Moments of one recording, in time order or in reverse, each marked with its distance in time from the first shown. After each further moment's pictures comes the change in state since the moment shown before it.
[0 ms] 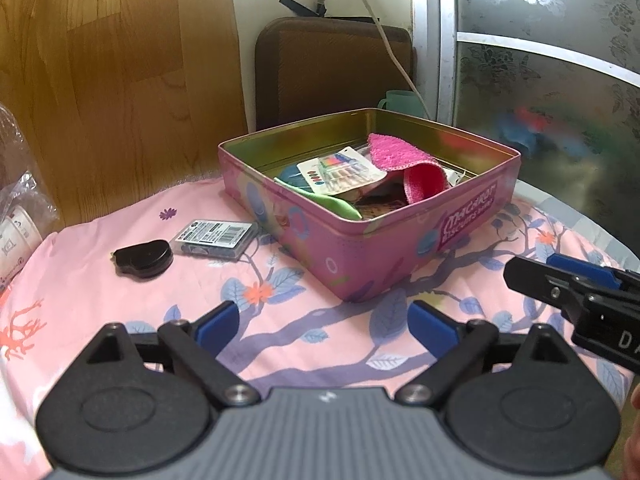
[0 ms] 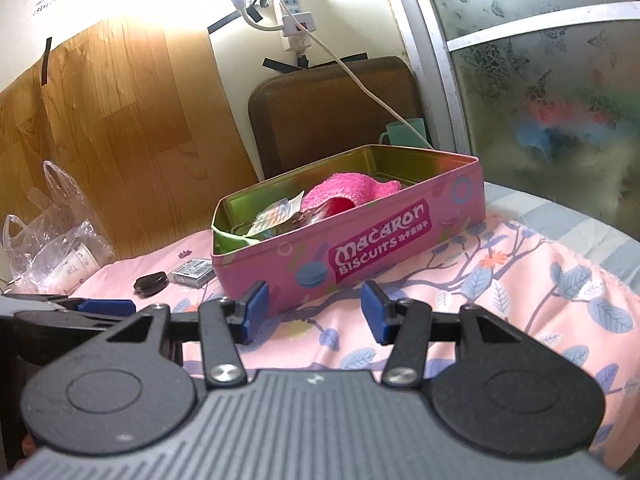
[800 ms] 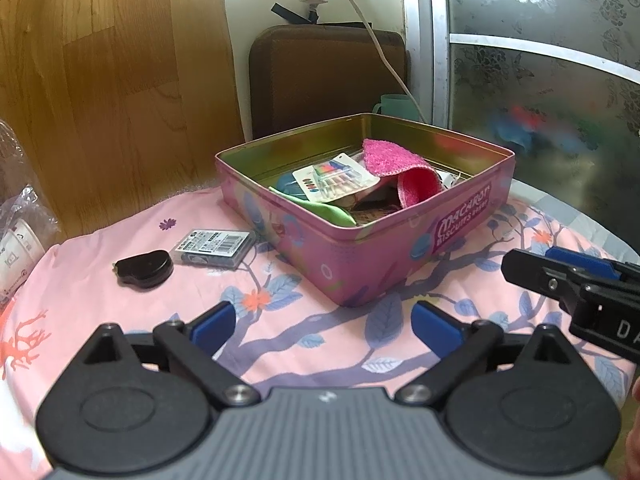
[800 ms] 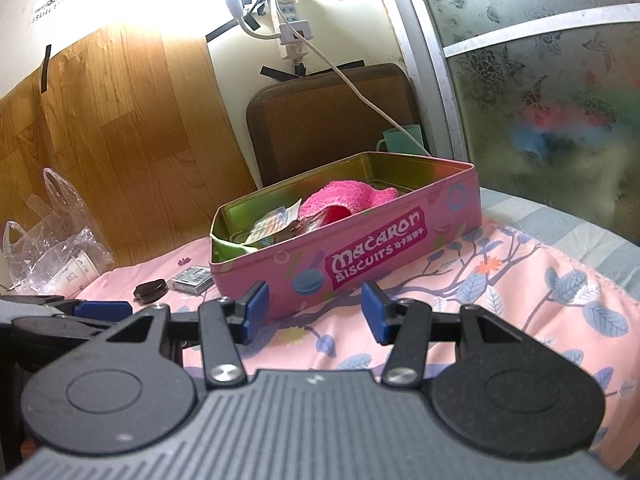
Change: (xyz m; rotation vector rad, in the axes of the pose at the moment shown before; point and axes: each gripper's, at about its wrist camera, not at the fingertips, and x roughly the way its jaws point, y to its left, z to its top) left arm -0.006 -0.011 0.002 0.034 -0.016 0.010; right arm -0.003 0.000 0.000 0.004 -0.019 -0.003
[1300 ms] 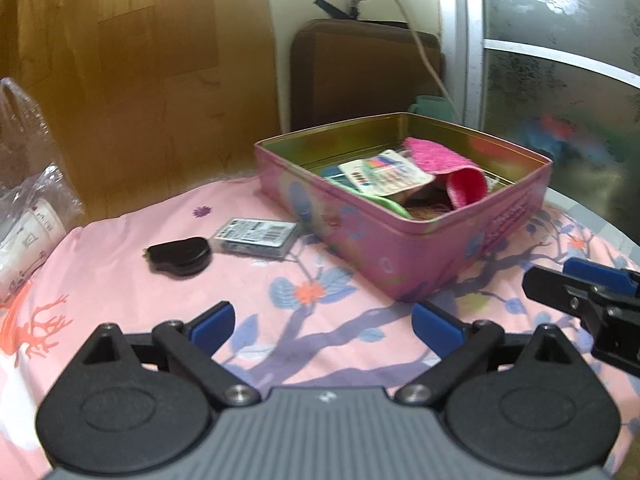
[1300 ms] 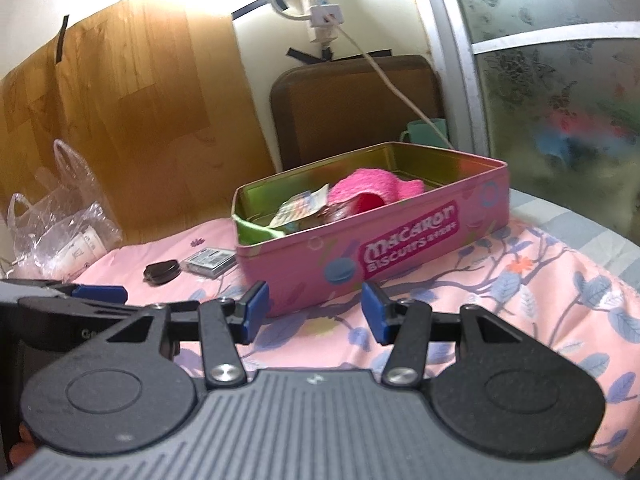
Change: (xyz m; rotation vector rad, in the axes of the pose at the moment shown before) left arm 0.004 0.032 -0.004 -0.041 0.001 0.031; right arm 0.017 0.026 -0.003 -0.074 0.046 0.031
